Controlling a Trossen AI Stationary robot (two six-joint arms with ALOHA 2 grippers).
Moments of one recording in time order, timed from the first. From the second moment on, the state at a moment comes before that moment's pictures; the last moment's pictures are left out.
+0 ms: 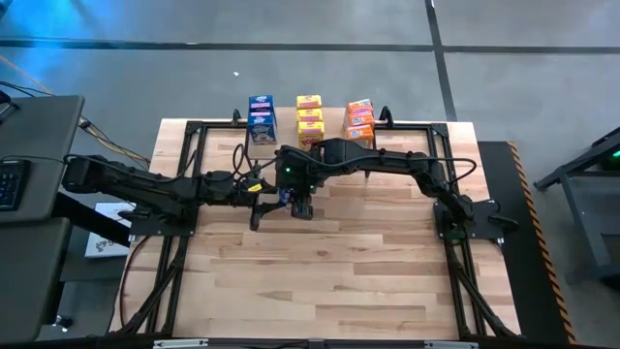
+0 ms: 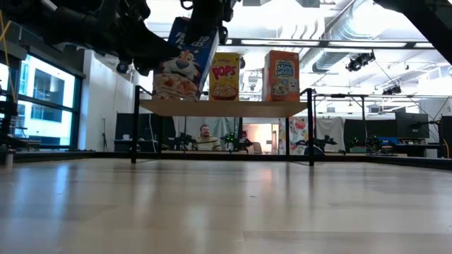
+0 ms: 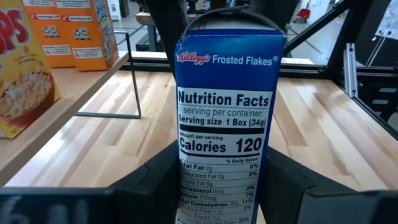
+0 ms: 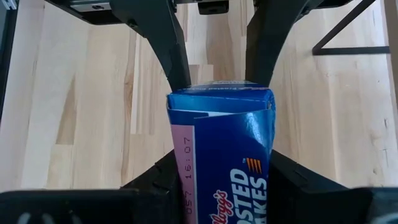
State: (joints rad) left arm 0.01 1.08 0.40 0.47 -0.06 -0.02; right arm -0.03 2.20 2.36 -1.20 -0.12 -0.03
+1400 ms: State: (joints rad) left arm 0.06 0.98 0.40 0.47 -0.04 -0.03; right arm -0.03 2.01 2.36 -1.20 -0.07 -0.09
